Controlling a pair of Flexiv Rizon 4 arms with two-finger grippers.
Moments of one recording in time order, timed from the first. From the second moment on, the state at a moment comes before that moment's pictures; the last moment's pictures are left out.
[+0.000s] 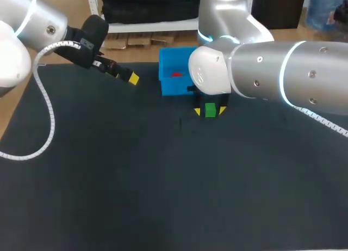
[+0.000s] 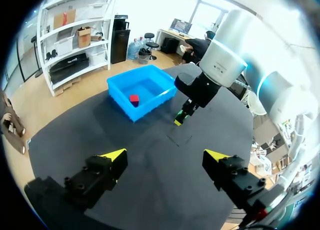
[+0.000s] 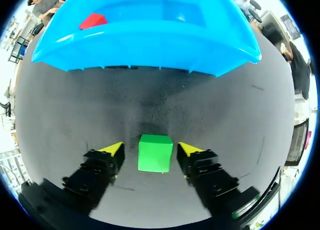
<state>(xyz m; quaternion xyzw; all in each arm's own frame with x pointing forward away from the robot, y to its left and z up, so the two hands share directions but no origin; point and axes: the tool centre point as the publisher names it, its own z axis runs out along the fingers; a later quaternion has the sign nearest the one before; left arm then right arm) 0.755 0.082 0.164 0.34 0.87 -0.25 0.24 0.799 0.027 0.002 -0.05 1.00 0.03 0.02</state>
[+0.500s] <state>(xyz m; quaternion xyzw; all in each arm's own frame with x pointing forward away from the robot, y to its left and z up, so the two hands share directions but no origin) 0.755 0.081 0.165 0.34 0.87 -0.25 0.24 0.800 0.027 0.004 -0.05 1.00 0.02 0.03</state>
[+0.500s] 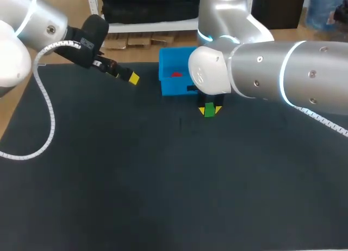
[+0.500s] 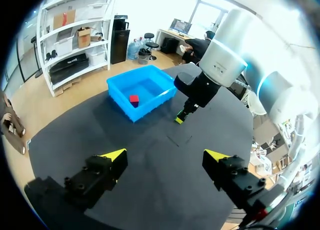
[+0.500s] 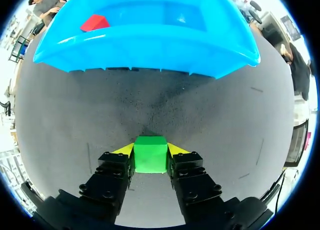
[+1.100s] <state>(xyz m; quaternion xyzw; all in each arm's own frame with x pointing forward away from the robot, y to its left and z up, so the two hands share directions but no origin) 0.755 0.081 0.165 0.34 0.87 -0.25 0.24 0.809 0.031 0.039 -0.06 1.00 0.03 0.05</state>
